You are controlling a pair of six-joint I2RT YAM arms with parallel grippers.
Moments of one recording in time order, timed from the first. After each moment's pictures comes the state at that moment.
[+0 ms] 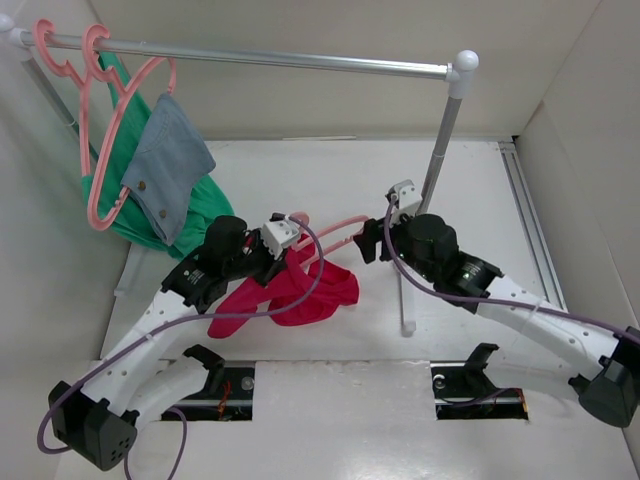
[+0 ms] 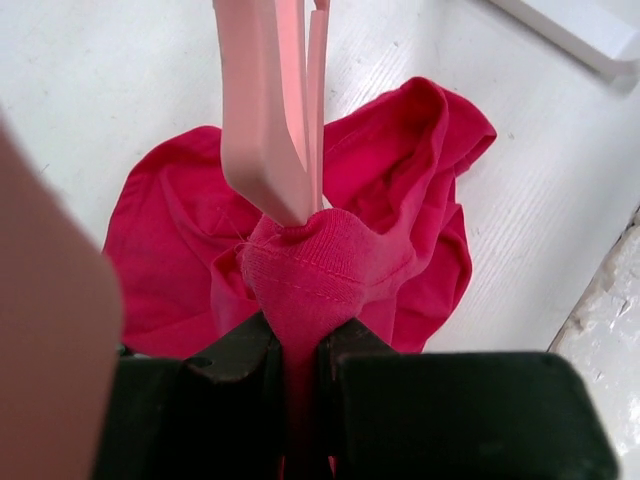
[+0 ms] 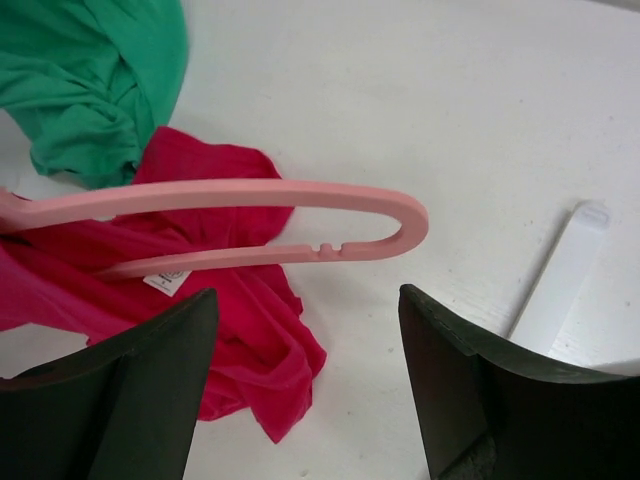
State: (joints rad) left arm -0.51 0.89 0.78 -0.51 0.37 0.29; right arm 0.83 1.05 0.85 -0.10 0.24 0.22
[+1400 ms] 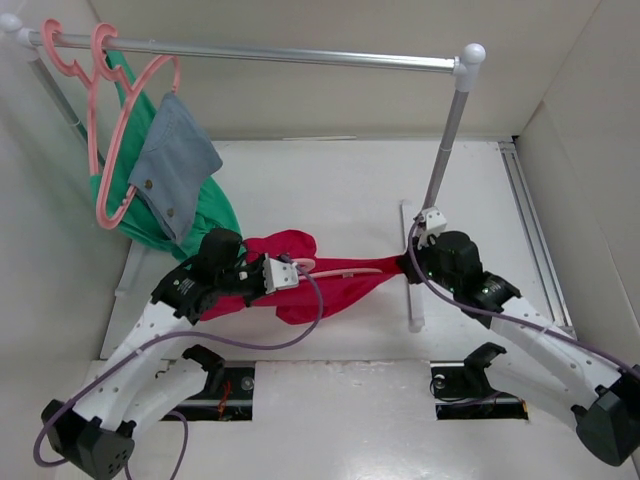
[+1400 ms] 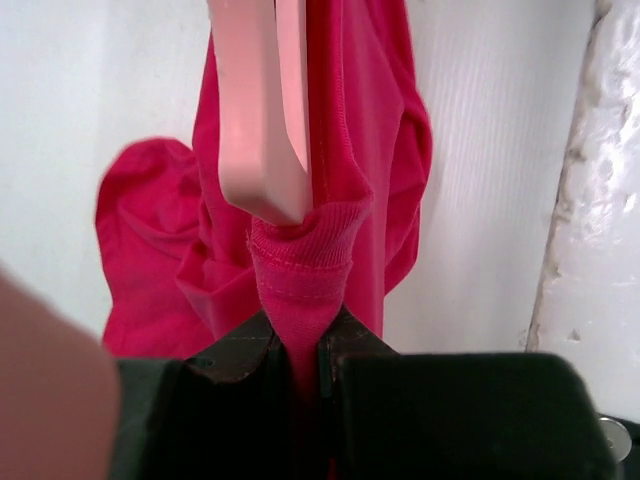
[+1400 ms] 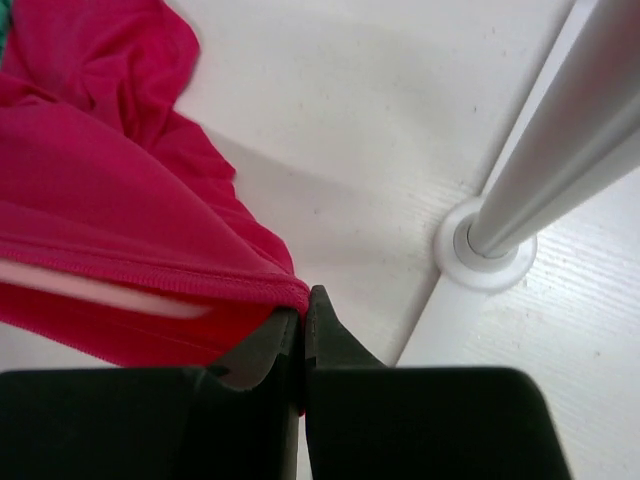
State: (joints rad) left arm -0.50 0.78 0.78 -0.77 0.55 0.77; right arm 0.57 0.88 0.58 -0.19 0.01 0.23
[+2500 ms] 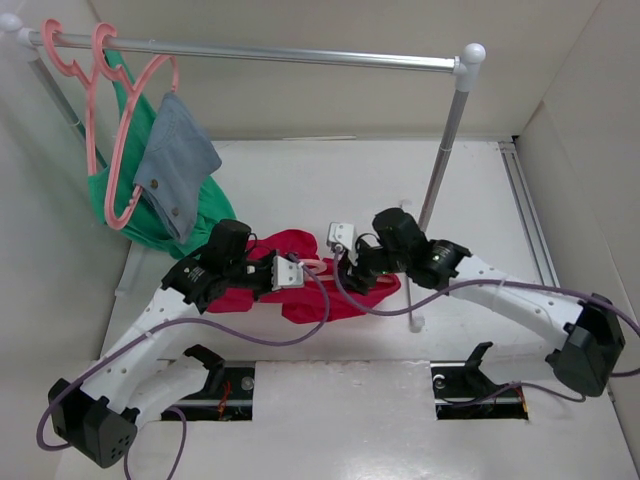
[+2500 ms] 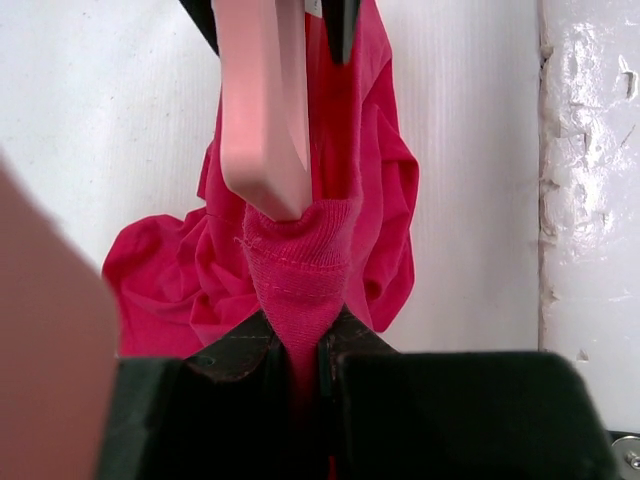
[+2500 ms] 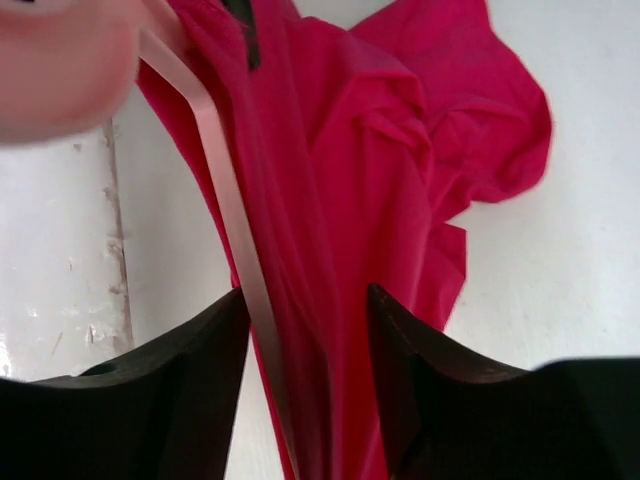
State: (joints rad) left arm -0.52 0.90 0.81 -0.71 0.68 0.86; right arm 0.84 1.25 0.98 -0.33 -0.44 -0.36
